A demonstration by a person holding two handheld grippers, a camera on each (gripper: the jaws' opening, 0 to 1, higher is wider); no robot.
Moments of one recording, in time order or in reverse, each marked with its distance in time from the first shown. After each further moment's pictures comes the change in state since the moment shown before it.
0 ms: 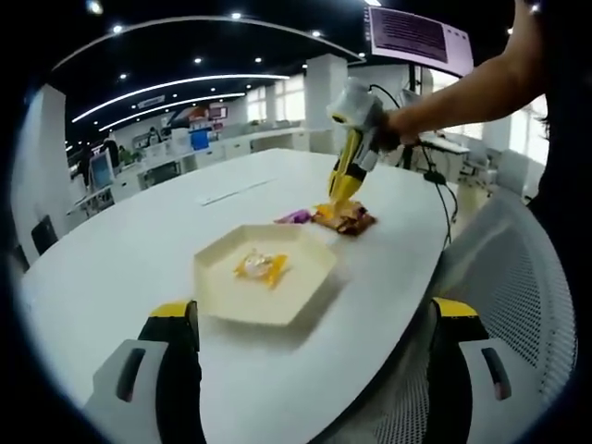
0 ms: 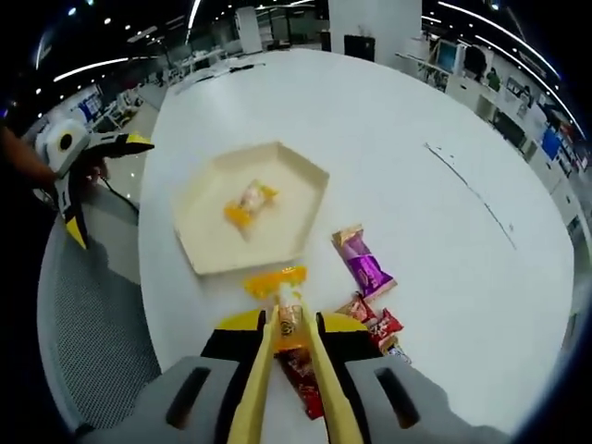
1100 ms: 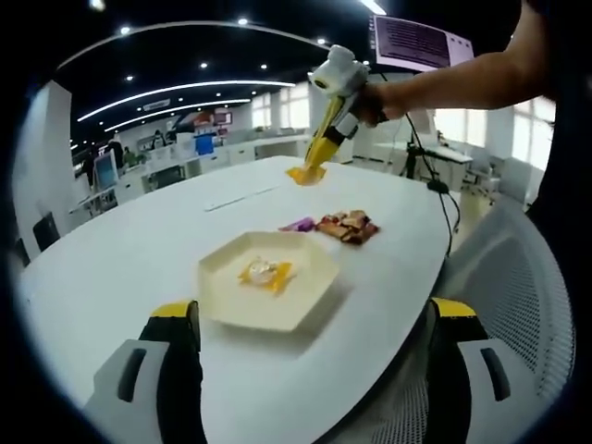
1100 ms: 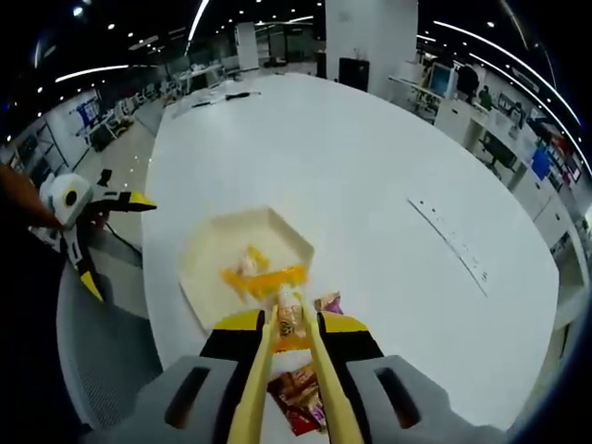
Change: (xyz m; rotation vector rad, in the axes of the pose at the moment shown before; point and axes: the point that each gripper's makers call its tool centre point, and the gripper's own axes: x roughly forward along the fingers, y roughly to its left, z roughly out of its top) left arm -0.002 0.004 0.004 -0.022 -0.027 0.013; right arm -0.030 -0.003 0.085 -0.038 -0.079 -0.042
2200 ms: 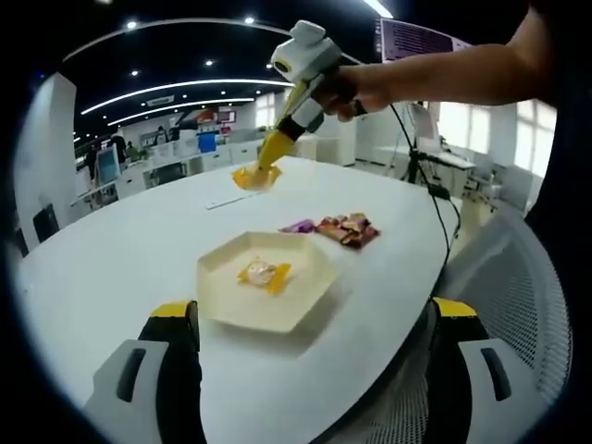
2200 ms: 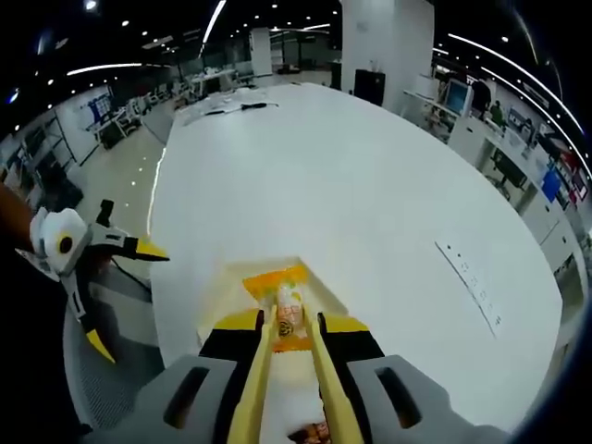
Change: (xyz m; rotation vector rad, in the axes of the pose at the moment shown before) left arm 0.001 0.000 0.001 -0.029 -0.005 0.007; right arm 0.038 0.036 0.074 -0.050 -0.032 0.008
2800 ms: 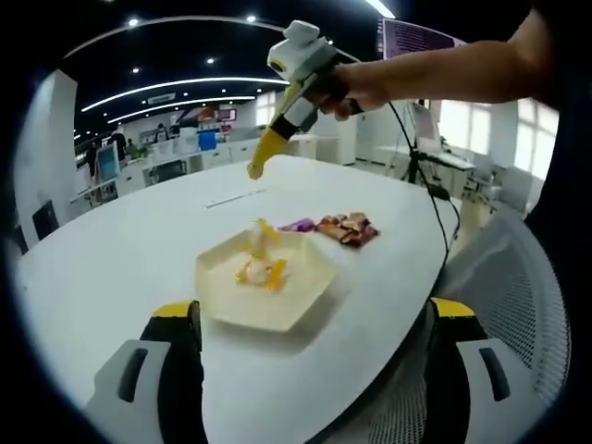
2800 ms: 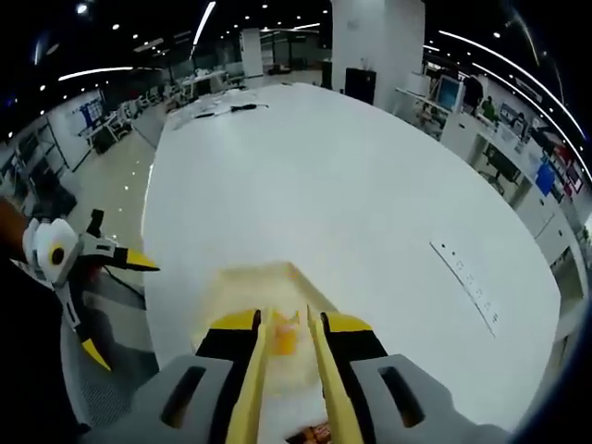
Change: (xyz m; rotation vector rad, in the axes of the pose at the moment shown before) left arm 0.000 -0.002 0.000 -0.014 0.001 -0.012; right arm 0.002 -0.009 0.002 0.016 -0.005 -0.024
